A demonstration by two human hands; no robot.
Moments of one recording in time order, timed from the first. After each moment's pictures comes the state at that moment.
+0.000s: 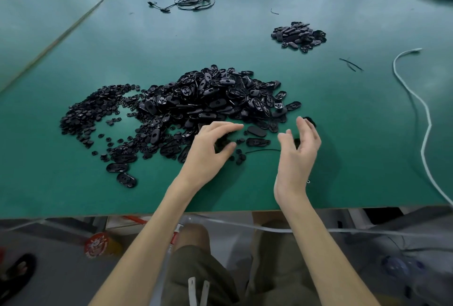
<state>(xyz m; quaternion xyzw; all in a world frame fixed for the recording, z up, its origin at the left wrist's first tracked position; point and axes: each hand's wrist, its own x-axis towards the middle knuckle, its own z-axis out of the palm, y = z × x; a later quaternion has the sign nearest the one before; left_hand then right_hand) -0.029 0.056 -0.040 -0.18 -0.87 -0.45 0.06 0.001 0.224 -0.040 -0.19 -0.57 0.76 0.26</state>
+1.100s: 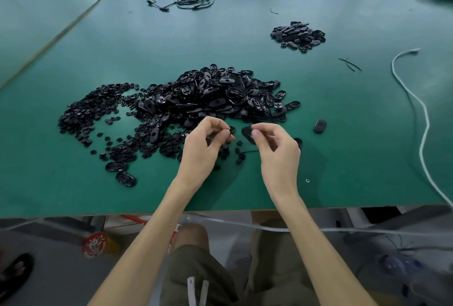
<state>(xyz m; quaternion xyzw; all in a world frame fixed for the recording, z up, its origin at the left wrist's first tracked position) -0.025 0.057 -0.036 -0.10 -0.81 -0.57 0.09 0.004 0.216 -0.034 -0.08 -0.75 0.62 0.19</state>
